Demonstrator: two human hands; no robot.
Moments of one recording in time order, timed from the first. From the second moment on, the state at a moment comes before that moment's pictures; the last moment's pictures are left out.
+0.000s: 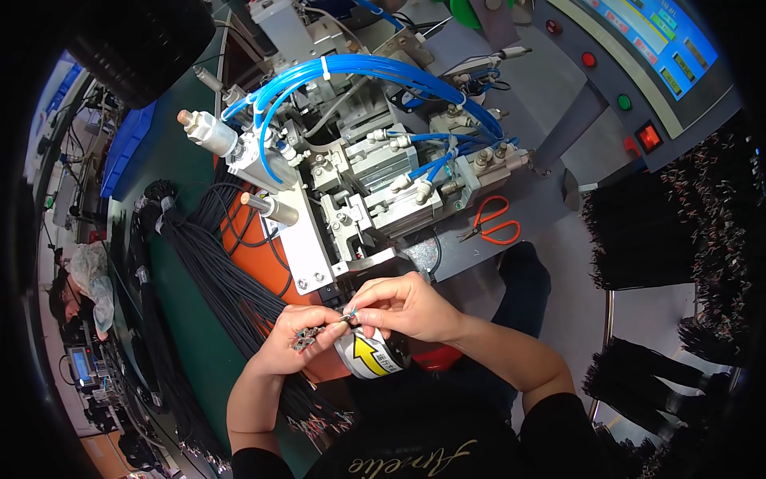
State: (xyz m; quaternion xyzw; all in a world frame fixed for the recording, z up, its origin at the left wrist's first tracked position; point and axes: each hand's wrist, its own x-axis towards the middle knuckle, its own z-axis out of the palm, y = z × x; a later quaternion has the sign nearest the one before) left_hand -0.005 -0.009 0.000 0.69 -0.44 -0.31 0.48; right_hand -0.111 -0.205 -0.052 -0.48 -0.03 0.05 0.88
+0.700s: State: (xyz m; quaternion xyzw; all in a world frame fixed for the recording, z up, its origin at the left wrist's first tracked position) left_hand -0.034 -0.014 -0.004 0.81 -0.55 -0.01 0.22; right_hand -0.112 -0.200 -0.039 -0.92 -0.07 -0.17 0.35
